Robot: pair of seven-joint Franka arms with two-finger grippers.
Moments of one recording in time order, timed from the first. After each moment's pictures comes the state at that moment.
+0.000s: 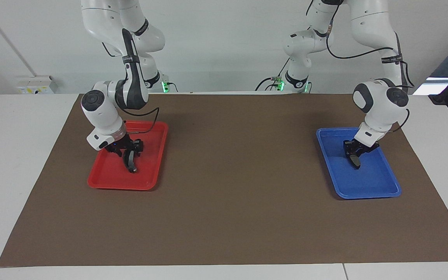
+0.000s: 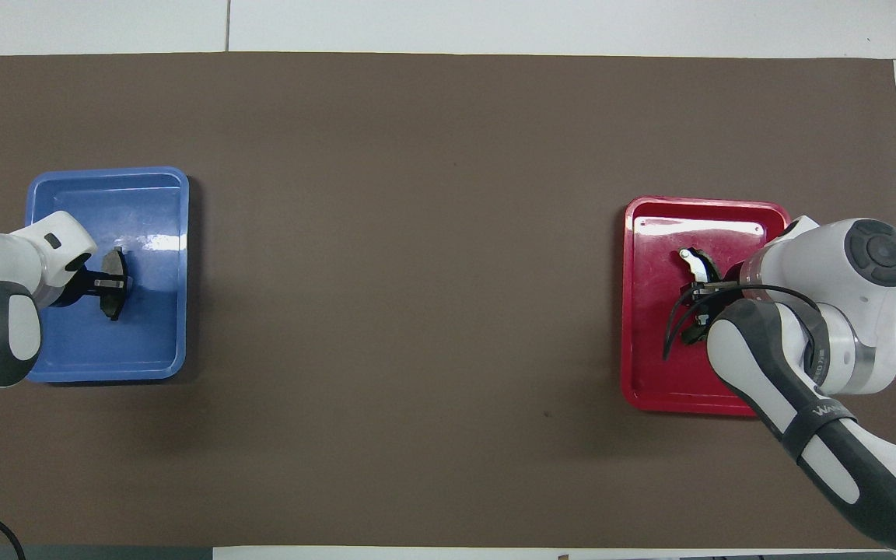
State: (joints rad) left arm 0.13 0.11 -0.05 -2.24 0.04 2.39 0.22; right arm 0.06 0.11 -0.07 -2.31 0.03 2.38 -0.03
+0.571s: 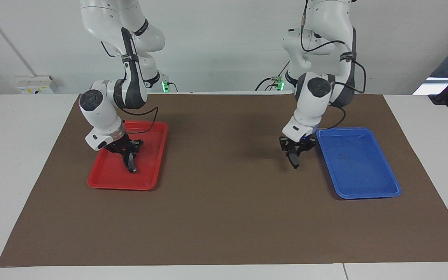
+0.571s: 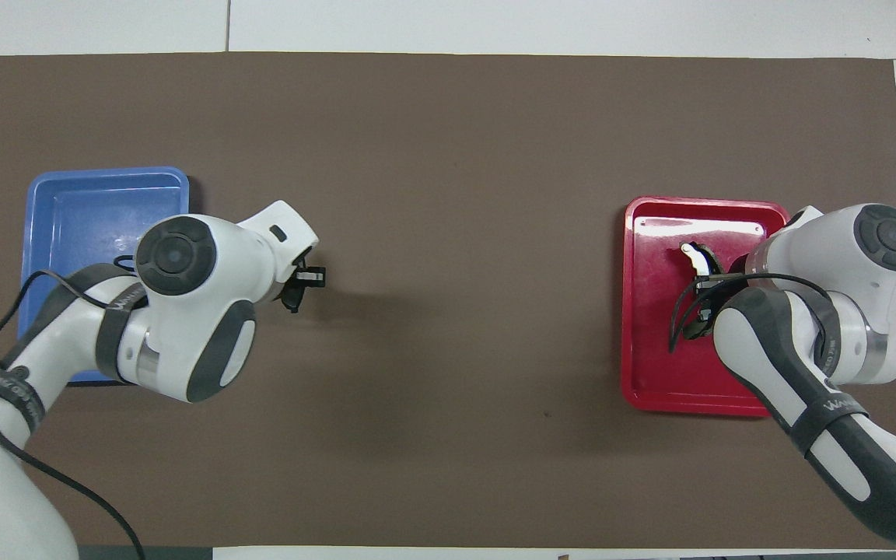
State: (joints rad) left arm -0.39 0.13 -0.06 -2.17 0.04 2.39 -0.34; right arm 0.06 0.11 -0.07 -2.24 0.03 2.28 -0.03
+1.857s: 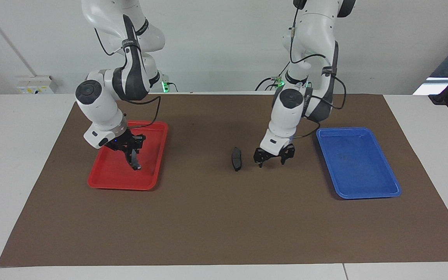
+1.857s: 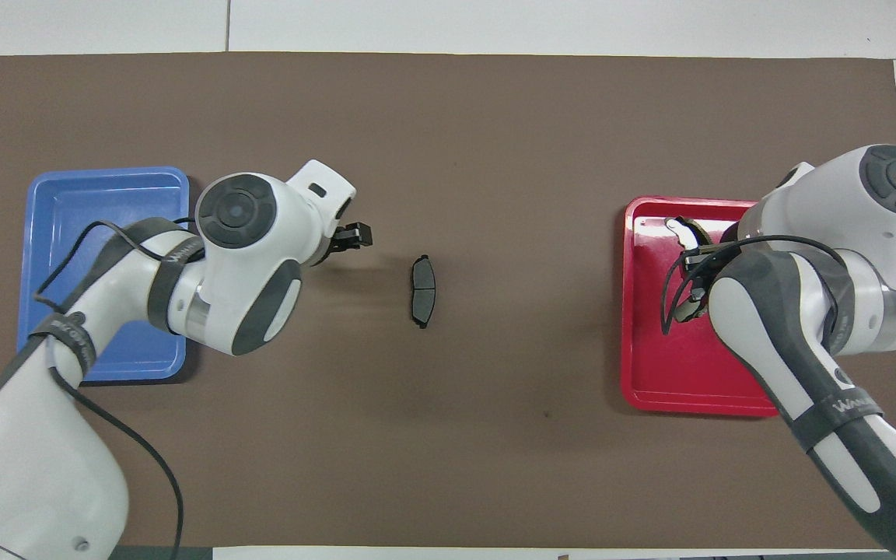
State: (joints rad) left arm -0.39 0.25 -0.02 -1.96 0.04 2.29 -0.55; right arm 0.16 0.10 -0.06 -2.06 0.04 2.08 0.01
